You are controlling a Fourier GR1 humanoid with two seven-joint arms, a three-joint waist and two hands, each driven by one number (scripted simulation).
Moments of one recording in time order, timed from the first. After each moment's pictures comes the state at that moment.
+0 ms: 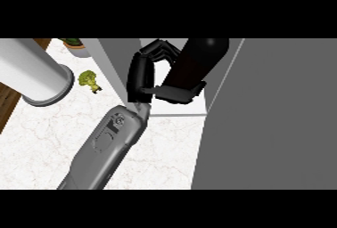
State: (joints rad) left arm -0.72 0.00 -0.30 -1.21 0.16 0.53 -0.14; right arm -0.60 -0.27 -0.06 -2.46 -0.14 -0.14 1.01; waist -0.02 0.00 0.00
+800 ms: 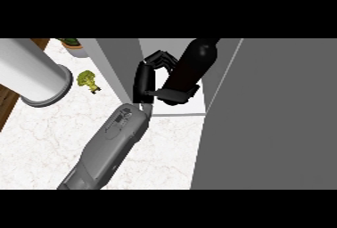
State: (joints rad) left arm -0.77 0.00 -0.32 -0.90 0.29 0.53 -0.39; right arm -0.55 -0.25 -0.05 -2.44 -0.15 -0.11 0.96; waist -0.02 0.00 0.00
